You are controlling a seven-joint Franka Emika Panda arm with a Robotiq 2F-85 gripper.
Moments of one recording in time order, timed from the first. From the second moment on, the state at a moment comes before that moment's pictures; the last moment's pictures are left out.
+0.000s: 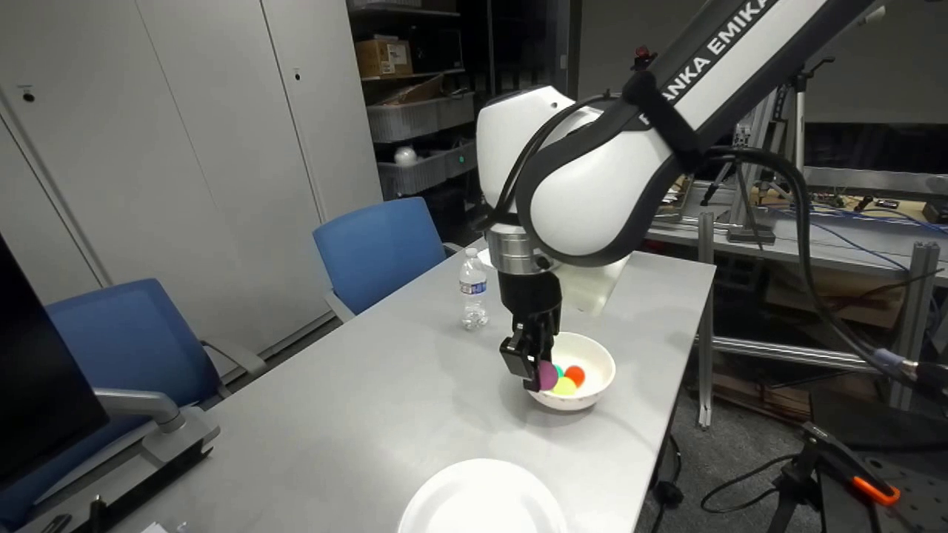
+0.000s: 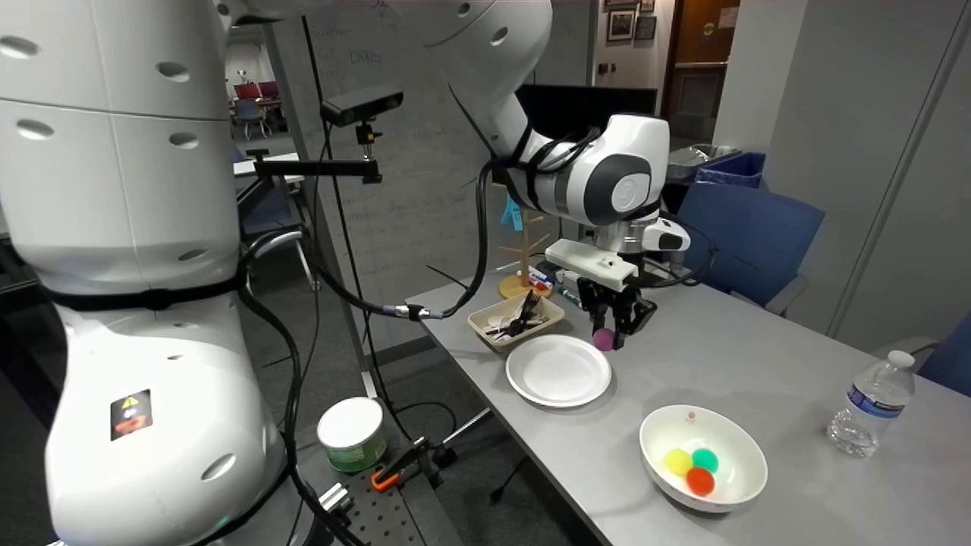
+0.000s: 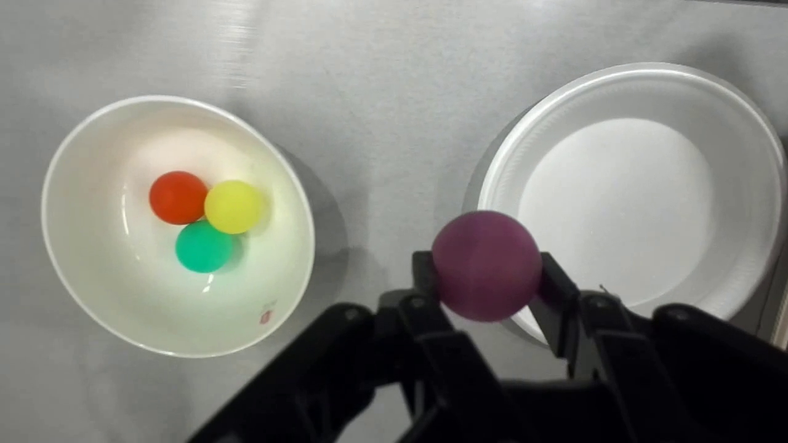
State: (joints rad) arm 0.06 0.24 0.01 -2.19 -0.04 2.38 0.04
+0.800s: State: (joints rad) arm 0.05 0.22 -0.01 -2.19 -0.04 2.38 0.05
